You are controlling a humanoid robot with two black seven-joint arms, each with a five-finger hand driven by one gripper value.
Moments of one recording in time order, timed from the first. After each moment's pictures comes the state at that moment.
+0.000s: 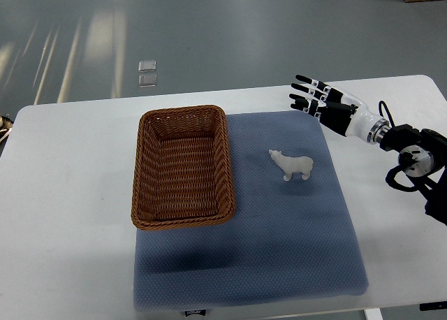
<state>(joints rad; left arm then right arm) 0.04 0.00 -0.16 -0.16 0.04 -0.02 0.09 0.71 -0.30 0.77 0.62 -0.29 0.55 0.13</state>
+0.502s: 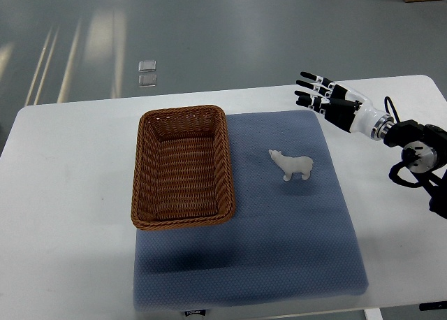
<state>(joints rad) 0.04 0.00 -0.16 -0.16 0.04 -0.02 0.09 0.72 -0.32 0.76 0.62 -0.33 0.52 0.13</state>
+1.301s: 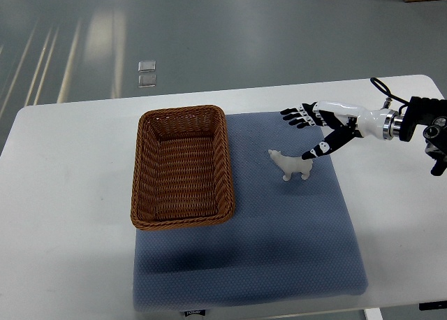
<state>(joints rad) 0.04 0.00 -0.16 -0.16 0.04 -0.02 0.09 0.73 -0.47 0.73 0.84 -1.26 0.61 0.36</state>
